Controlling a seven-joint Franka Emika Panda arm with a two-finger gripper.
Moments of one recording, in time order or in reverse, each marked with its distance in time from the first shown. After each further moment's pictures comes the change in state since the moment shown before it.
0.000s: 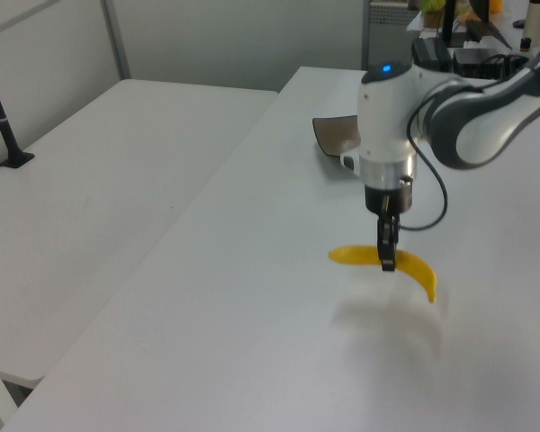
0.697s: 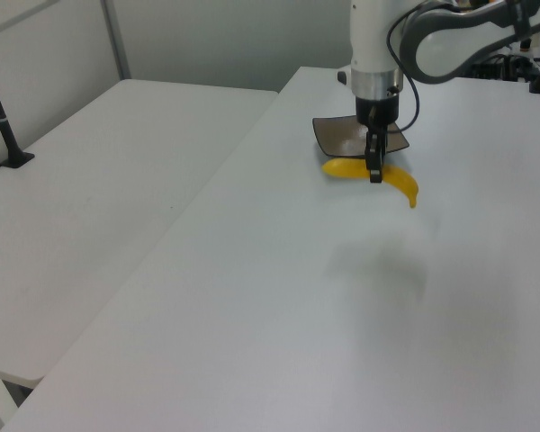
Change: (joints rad) arm -0.064 -0.046 -0.233 0.136 -0.005 -0.167 -0.259
